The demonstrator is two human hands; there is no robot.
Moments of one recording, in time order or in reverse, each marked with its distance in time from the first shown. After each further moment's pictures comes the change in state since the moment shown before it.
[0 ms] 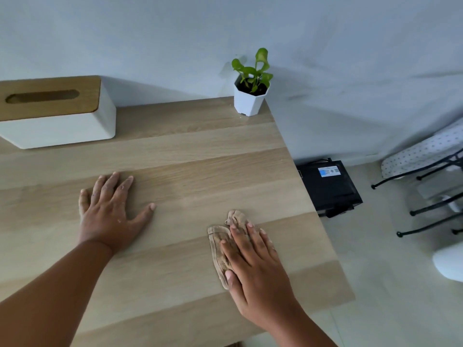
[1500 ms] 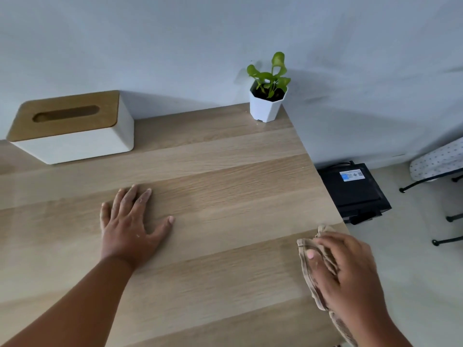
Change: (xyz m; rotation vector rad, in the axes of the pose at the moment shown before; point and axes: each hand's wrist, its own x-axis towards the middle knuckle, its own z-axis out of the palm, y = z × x) left_hand -0.003 0.005 -0.006 -0.018 0.008 0.000; right_hand -0.011 0.073 -0.052 0.288 0.304 0.472
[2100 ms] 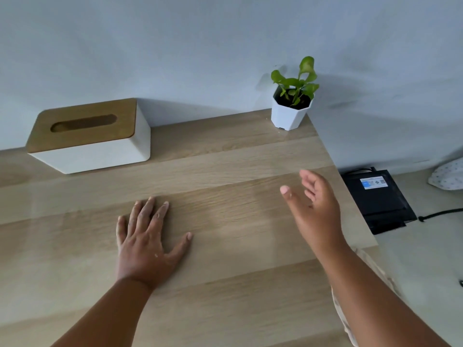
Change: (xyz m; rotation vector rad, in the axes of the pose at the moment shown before) left_hand 0.001 -0.002 0.002 0.005 -0.021 -0.002; right_hand 0.139 -0.079 0.070 0.570 0.036 0.105
